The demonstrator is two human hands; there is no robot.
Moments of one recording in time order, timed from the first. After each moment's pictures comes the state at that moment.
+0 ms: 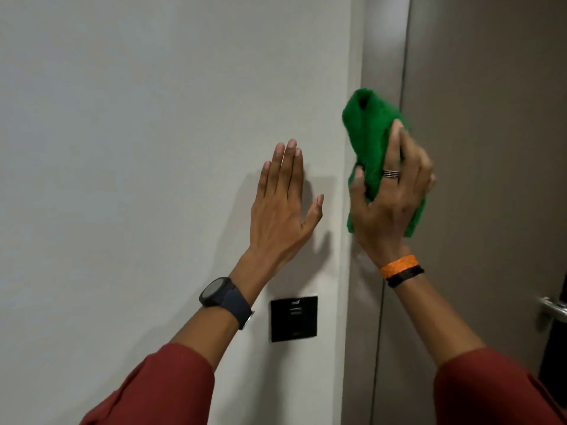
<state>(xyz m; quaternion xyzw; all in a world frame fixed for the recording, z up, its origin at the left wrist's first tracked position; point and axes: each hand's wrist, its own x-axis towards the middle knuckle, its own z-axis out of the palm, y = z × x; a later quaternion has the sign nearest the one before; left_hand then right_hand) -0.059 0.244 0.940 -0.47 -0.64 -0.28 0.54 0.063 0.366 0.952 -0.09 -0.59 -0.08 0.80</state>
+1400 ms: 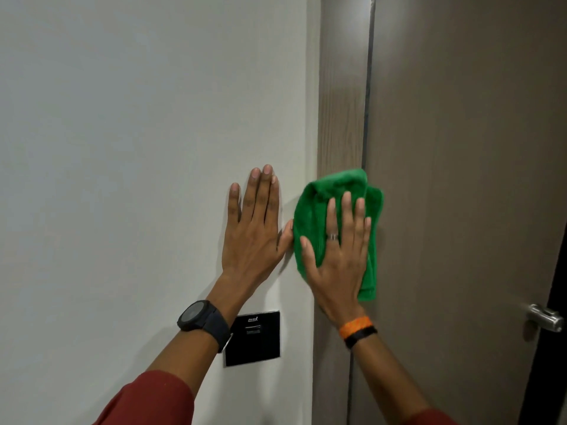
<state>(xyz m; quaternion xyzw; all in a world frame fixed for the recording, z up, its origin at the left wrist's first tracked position) -0.091 0.319 0.889 -0.39 -0.67 -0.15 0.62 0.023 0.433 0.844 -0.15 -0.72 -0.05 0.68</state>
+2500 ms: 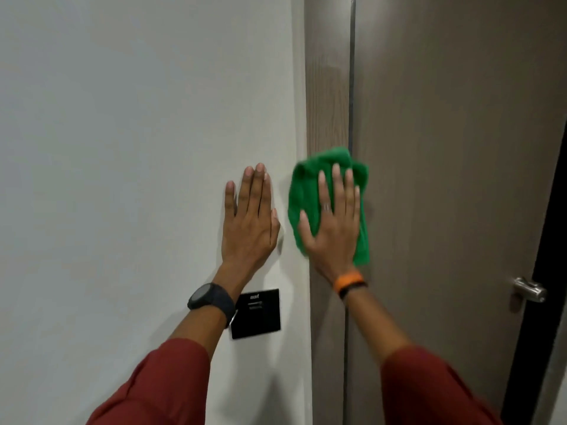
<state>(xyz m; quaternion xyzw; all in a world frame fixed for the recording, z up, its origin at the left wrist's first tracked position) -0.088 0.311 0.875 -0.40 -0.67 -0.18 0.60 0.029 0.438 0.863 -0.13 -0.72 -0.06 0.68</state>
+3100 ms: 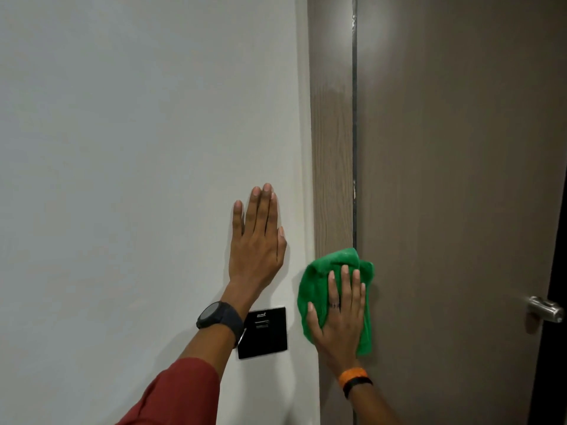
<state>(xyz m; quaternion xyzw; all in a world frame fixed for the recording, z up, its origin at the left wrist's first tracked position) -0.090 0.312 0.874 -0.40 -0.67 -0.18 0.60 0.027 0.432 0.711 -0.19 -0.74 0.00 0.64</state>
